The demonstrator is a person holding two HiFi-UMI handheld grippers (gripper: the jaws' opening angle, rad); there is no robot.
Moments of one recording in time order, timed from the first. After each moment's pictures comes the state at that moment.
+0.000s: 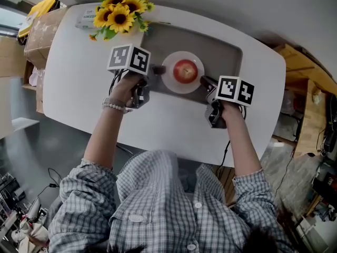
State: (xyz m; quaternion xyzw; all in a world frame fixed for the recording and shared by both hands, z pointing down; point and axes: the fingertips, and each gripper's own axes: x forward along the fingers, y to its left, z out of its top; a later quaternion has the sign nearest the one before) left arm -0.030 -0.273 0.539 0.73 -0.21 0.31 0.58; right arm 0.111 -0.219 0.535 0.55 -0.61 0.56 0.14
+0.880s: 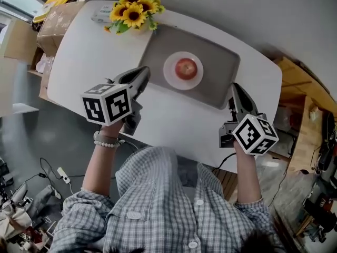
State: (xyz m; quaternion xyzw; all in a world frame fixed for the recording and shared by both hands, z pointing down) left arm -0.088 -0.236 0.395 0.84 -0.37 0.12 0.38; right arm 0.157 -0.177 0.374 0.63 -0.72 0.30 0.05
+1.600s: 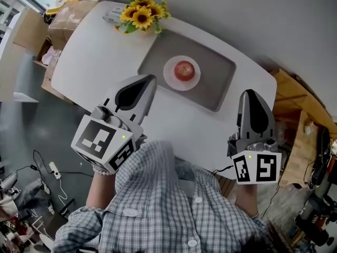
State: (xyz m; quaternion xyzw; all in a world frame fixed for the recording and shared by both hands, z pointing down) left arm -0.066 -0.158 0.256 0.90 -0.41 0.06 0.15; right arm 0.136 -0.135 0.229 0.60 -0.79 0.00 0.08
